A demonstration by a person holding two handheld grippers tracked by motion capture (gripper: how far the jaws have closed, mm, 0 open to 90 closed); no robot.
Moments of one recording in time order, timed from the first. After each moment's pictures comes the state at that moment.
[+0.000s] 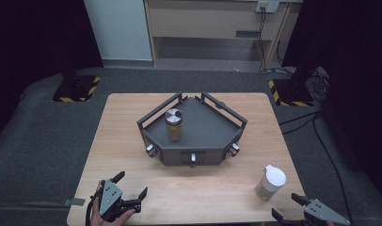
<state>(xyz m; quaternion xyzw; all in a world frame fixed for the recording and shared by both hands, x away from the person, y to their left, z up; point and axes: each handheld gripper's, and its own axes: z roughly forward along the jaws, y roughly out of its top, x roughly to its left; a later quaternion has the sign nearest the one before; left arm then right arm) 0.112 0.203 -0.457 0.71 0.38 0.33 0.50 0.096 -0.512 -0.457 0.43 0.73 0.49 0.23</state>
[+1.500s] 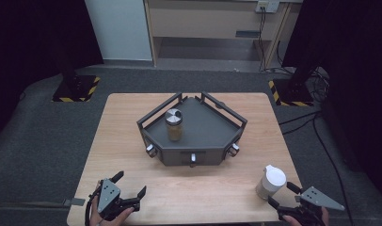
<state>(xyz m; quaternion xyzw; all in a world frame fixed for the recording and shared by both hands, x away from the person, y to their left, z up) 0.114 0.208 -0.459 0.70 0.39 0.32 0.50 0.128 -0.504 -0.450 0.43 0.72 0.51 0.22</state>
